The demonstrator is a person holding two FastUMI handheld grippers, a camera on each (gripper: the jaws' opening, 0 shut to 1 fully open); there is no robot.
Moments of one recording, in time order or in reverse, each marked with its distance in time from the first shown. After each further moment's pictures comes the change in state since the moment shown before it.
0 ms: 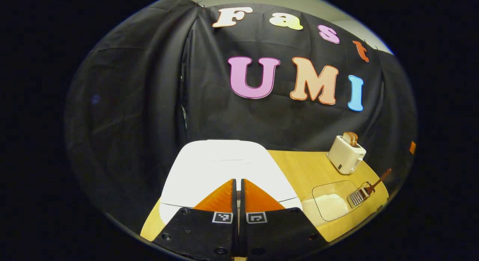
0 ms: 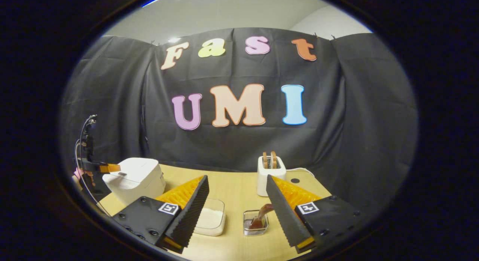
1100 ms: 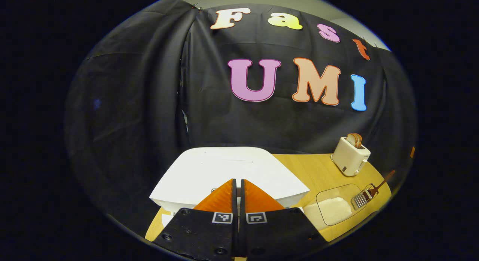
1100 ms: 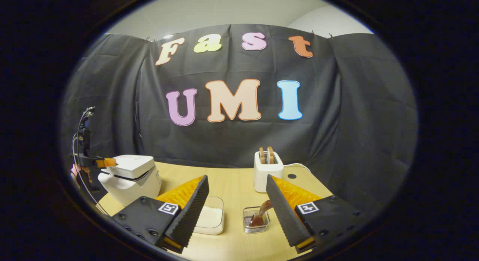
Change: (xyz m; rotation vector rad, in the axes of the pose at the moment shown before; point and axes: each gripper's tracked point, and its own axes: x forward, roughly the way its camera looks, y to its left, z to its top) left arm 0.004 0.001 0.041 0.037 -0.079 0.059; right arm 0.004 0.000 -0.009 0.008 0.026 -0.033
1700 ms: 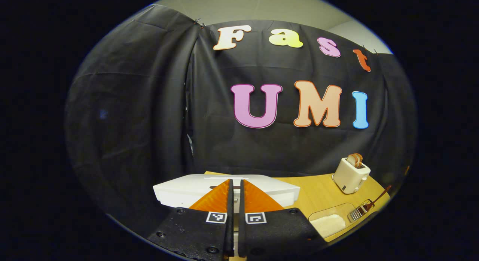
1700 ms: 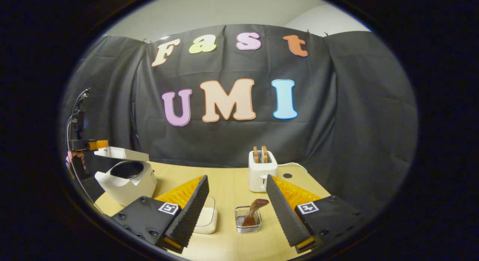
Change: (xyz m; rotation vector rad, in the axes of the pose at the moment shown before) left arm -0.017 -0.016 0.062 -0.006 -0.142 0.013; right arm 0.004 -0.029 -0.008 0.014 -0.006 -0.013
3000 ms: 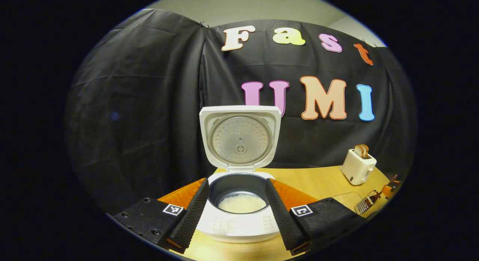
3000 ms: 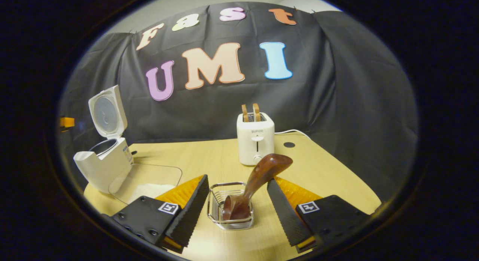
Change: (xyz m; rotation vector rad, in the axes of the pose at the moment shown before) left arm -0.055 0.022 -0.026 0.047 0.024 0.127; right arm 0.104 -0.048 -0.158 0.067 0.145 -0.021
